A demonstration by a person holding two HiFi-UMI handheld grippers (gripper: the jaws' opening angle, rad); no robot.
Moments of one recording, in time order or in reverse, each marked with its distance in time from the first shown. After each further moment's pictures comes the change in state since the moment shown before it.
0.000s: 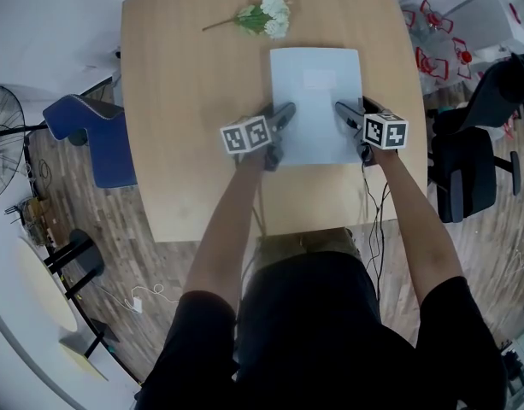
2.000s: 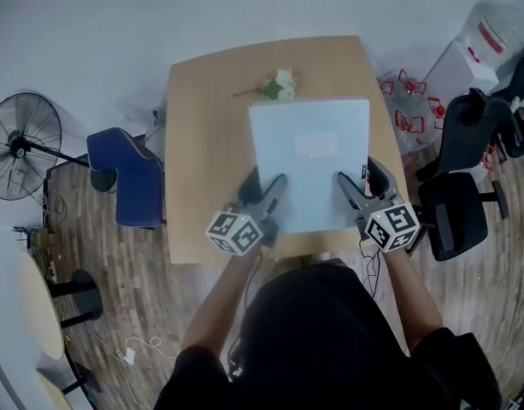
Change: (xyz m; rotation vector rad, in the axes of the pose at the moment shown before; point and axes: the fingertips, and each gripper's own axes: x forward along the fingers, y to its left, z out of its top) left arm -0.301 -0.268 0.030 0.359 -0.508 -0.161; right arm -0.317 0.257 0.056 -0.368 -0.549 0.094
